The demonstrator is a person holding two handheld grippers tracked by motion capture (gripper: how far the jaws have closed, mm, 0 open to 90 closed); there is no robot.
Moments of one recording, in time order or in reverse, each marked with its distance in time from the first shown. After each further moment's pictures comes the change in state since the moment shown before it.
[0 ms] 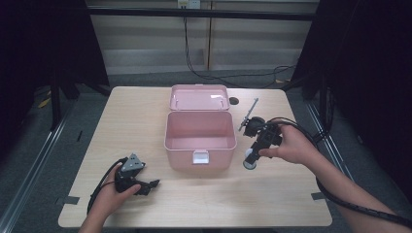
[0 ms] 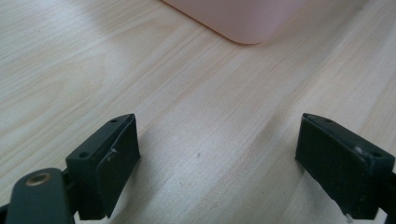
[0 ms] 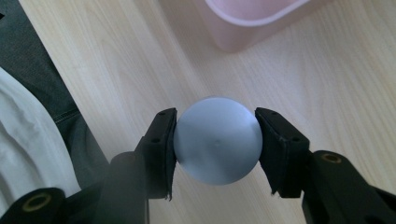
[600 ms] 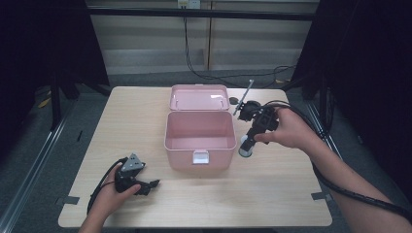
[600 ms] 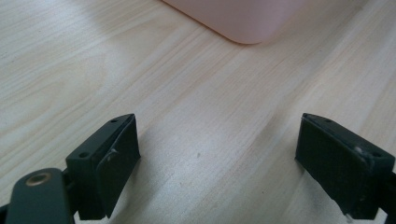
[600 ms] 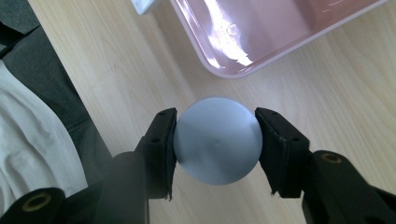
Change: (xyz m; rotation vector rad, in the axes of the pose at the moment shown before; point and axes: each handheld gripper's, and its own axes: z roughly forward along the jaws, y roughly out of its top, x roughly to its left) left arm 0.000 0.000 0.000 0.003 -0.002 0.000; right arm -0.001 0.029 -0.038 -0.018 -0.014 -0.005
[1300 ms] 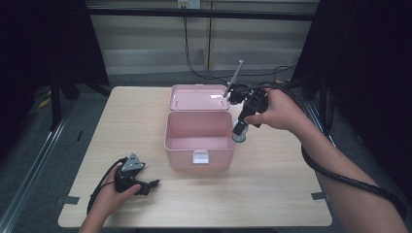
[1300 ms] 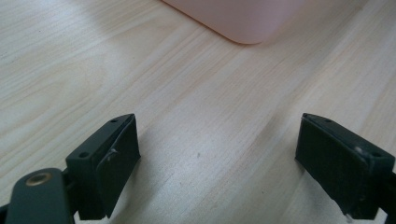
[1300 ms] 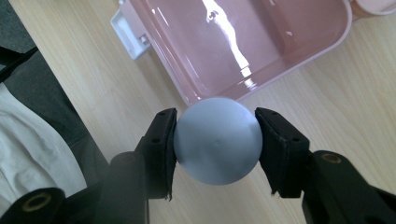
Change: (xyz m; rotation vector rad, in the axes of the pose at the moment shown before) left arm 0.000 0.000 0.000 0.000 0.000 0.001; right arm -0.005 0.040 -0.027 0.010 -0.037 0.035
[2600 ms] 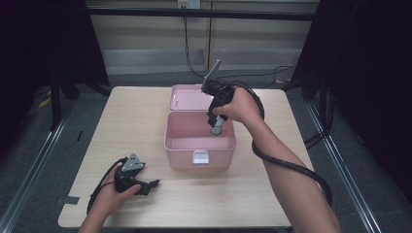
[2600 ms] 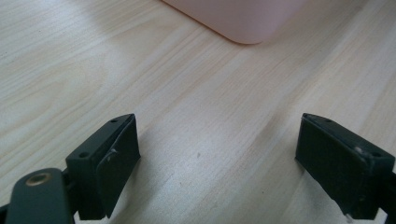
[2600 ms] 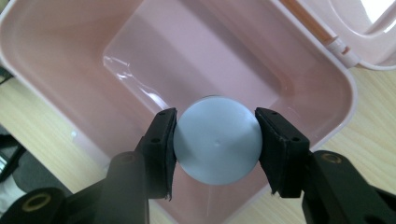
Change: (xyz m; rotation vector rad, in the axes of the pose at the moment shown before) left arm 0.000 0.000 0.000 0.000 0.000 0.000; right arm -0.030 0.070 0.061 0.005 -0.004 0.281
